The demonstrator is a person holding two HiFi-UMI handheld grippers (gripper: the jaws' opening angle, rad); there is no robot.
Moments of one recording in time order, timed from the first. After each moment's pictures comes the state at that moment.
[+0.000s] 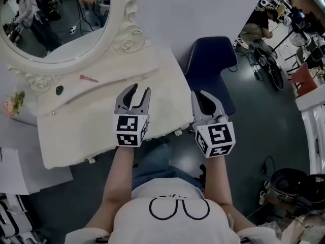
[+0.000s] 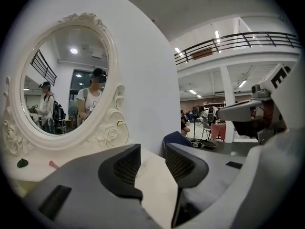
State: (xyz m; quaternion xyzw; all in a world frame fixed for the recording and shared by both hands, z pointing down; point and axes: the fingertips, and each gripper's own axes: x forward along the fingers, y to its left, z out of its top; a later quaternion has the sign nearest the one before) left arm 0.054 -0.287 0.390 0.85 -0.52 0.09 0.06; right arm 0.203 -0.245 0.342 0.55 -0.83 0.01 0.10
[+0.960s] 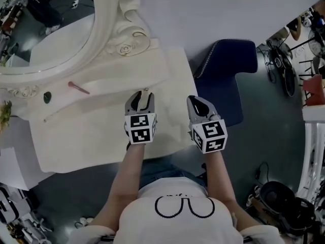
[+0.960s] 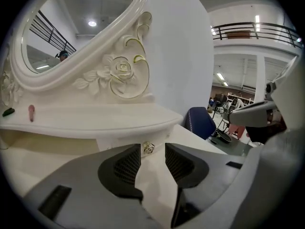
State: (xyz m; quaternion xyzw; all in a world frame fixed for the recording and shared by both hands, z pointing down) left arm 0.049 -0.415 0.561 0.76 -0.59 0.16 0.23; right arm 0.193 -0.397 0.502 0.47 -0.85 0.15 0.21
